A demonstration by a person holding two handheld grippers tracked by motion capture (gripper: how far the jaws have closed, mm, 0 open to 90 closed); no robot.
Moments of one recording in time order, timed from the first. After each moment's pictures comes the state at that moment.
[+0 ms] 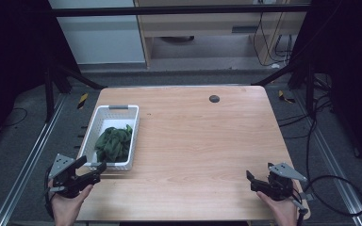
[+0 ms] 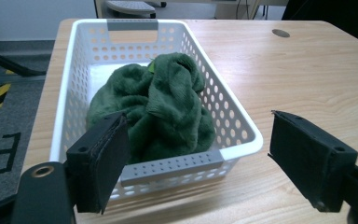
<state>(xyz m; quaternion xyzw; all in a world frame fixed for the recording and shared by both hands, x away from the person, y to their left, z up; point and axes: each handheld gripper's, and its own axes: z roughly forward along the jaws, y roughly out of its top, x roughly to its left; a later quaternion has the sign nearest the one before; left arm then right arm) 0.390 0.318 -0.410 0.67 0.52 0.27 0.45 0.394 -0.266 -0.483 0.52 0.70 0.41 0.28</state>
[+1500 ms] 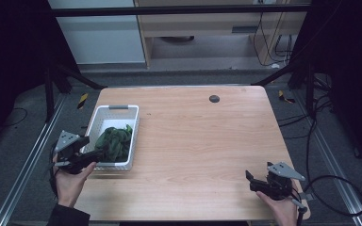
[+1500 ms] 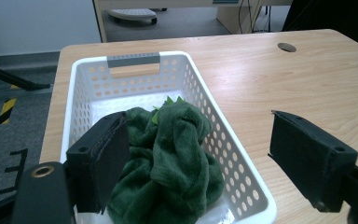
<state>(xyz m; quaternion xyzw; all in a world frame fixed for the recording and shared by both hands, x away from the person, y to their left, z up) 0.439 0.307 -0.377 0.68 0.51 0.28 0.44 0.396 -0.264 -0.482 0.51 0.71 0.40 0.29</state>
